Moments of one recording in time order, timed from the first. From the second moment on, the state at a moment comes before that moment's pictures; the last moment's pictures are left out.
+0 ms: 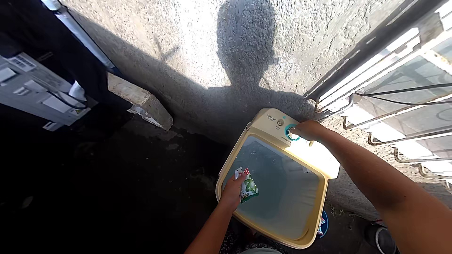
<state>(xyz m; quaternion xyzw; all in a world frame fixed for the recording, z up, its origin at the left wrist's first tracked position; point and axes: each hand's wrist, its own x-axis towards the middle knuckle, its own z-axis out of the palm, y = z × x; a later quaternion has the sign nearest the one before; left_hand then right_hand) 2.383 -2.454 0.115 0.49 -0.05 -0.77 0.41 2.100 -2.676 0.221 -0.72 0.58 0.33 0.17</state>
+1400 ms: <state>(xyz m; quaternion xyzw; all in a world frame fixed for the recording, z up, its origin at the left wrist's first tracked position) 2.251 -2.488 0.119 0.21 -0.93 -0.28 -0.03 2.073 -2.396 0.158 -0.58 0.70 -0.04 0.41</state>
